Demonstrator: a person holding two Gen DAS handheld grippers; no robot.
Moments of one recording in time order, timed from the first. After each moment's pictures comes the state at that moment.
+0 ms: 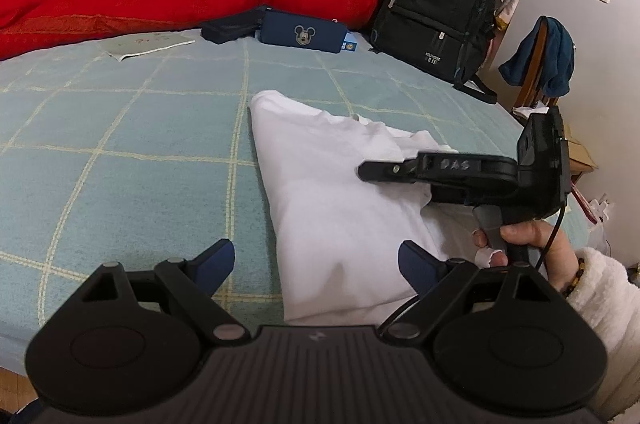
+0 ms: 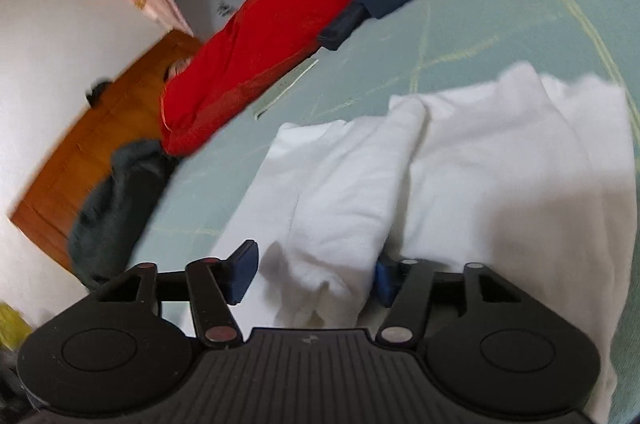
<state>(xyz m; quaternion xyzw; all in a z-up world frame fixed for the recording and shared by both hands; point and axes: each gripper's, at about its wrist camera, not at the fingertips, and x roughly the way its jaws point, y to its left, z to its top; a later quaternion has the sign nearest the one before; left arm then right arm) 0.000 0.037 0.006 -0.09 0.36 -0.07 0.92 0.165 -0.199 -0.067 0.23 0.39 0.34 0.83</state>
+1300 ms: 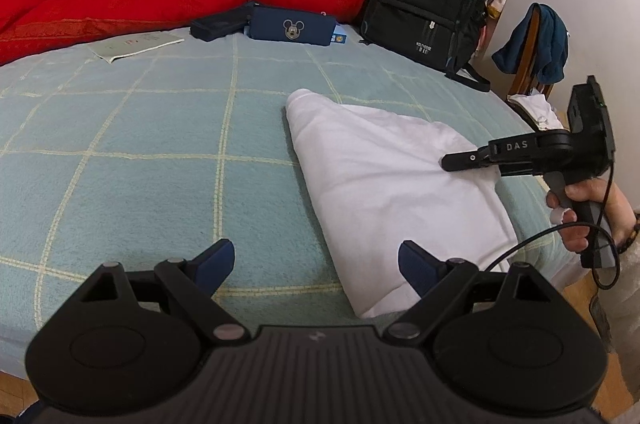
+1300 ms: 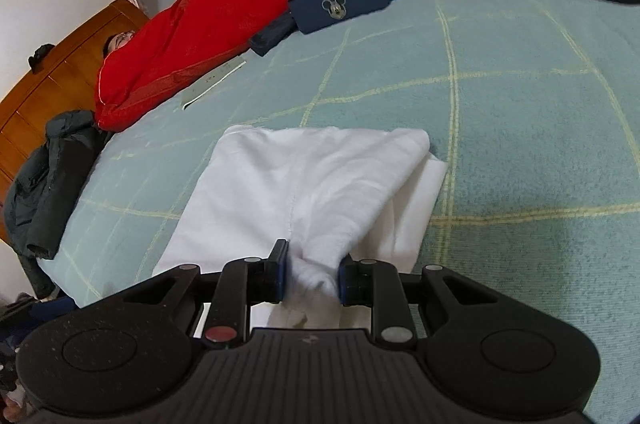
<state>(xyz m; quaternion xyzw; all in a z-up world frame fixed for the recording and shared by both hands) -0.001 0.028 0.006 -0.08 0.37 -0.09 0.92 0.161 -0.277 -0.027 0.15 0.43 0.26 0.85</state>
